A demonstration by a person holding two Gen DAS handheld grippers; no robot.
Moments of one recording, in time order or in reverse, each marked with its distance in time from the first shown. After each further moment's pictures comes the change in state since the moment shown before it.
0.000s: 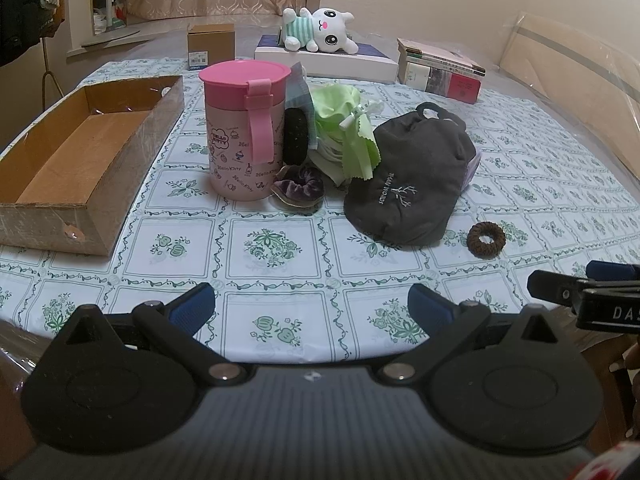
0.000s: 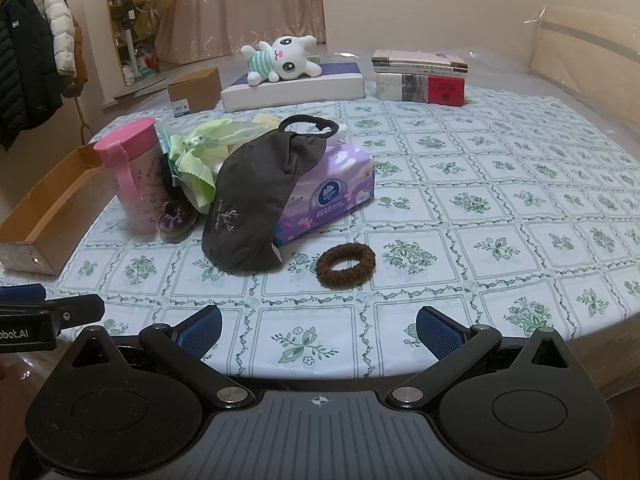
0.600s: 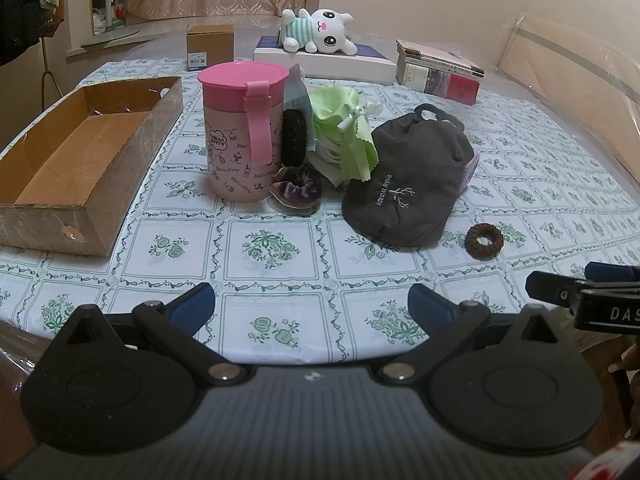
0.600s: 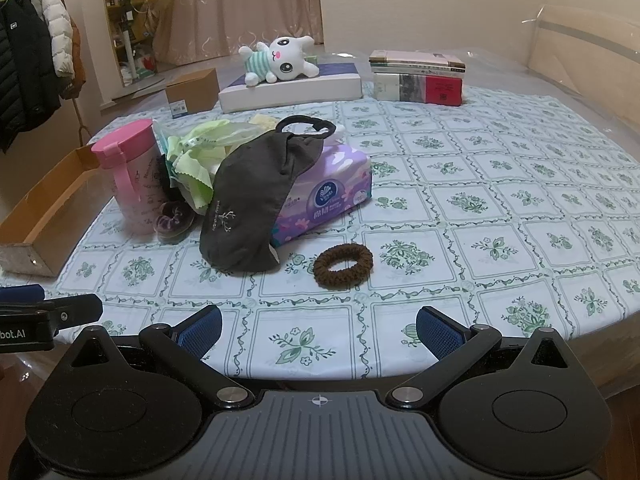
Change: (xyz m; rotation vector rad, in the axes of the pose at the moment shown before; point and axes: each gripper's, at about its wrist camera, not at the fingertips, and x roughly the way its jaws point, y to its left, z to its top) left arm -0.001 0.000 0.000 -0.002 0.000 -0.002; right arm 0.000 -0.001 0.000 0.002 0.001 -0.002
